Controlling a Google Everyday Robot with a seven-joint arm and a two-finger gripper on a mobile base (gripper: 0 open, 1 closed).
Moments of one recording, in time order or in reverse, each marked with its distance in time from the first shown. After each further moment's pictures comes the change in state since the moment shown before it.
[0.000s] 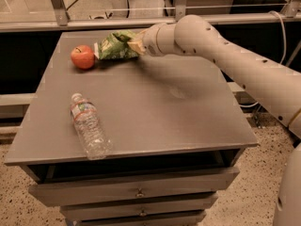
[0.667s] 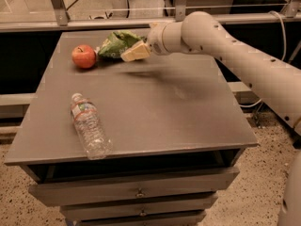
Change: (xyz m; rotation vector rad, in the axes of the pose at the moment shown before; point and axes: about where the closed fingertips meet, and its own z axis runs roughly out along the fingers) arm 0.002 -0.007 -0.012 -0.010 0.008 0.034
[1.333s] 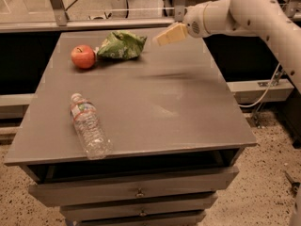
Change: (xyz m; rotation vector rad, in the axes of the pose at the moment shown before) arm 0.002 -0.075 -0.090 0.017 0.019 0.101
